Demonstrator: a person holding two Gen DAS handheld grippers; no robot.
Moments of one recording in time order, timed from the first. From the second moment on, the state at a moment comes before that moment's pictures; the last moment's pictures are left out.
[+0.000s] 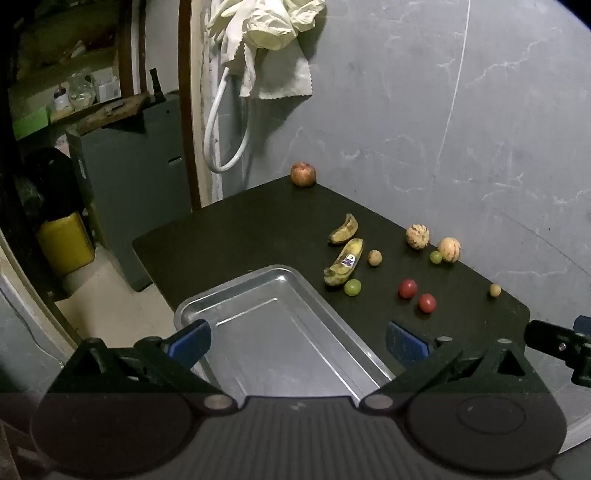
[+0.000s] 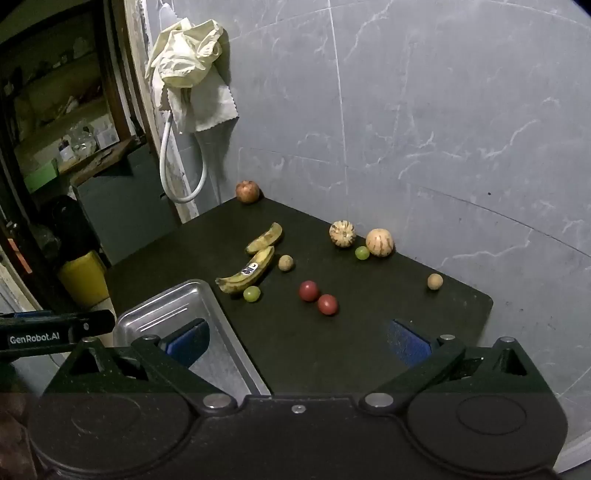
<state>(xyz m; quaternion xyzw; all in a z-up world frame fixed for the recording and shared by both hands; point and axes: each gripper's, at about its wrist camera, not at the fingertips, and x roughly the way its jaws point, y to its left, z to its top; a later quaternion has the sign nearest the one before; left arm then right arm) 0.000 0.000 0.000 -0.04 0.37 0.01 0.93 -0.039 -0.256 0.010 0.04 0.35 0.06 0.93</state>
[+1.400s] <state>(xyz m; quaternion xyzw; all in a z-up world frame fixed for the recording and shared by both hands) 0.003 -0.002 -0.009 -0.04 0.38 0.01 0.92 -0.038 -0.254 0.010 0.04 0.35 0.06 0.93</state>
